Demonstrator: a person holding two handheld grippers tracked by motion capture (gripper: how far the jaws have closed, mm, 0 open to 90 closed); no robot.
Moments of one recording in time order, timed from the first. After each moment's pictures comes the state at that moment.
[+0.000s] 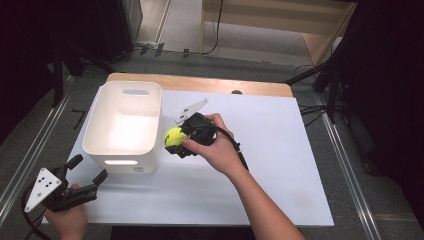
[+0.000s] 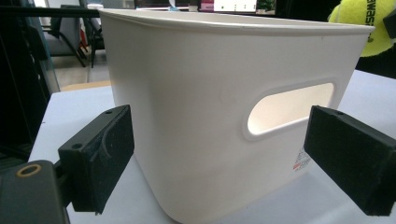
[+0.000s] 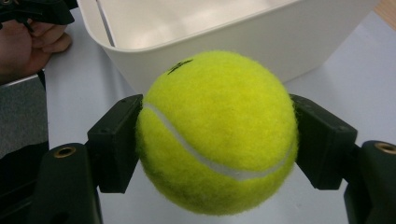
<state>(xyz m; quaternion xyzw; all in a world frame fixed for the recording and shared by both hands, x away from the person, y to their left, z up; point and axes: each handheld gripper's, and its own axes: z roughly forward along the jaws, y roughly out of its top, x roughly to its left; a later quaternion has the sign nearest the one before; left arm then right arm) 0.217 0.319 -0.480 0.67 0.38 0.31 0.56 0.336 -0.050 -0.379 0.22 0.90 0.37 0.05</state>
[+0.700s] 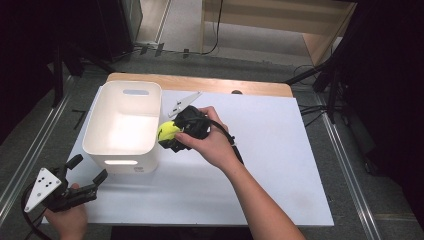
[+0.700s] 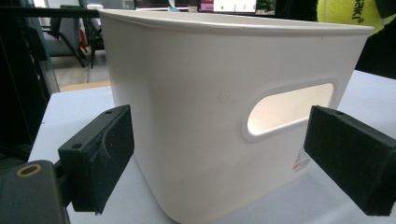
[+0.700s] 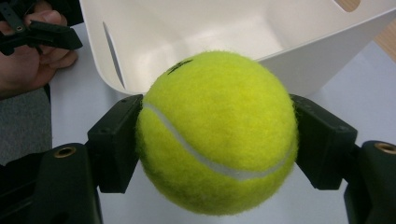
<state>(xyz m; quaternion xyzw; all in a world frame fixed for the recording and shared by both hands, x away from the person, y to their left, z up) 0.217 0.319 -0.480 0.67 0.37 0.31 0.56 0.344 -0.036 -0.363 0.21 0.90 0.38 0.06</state>
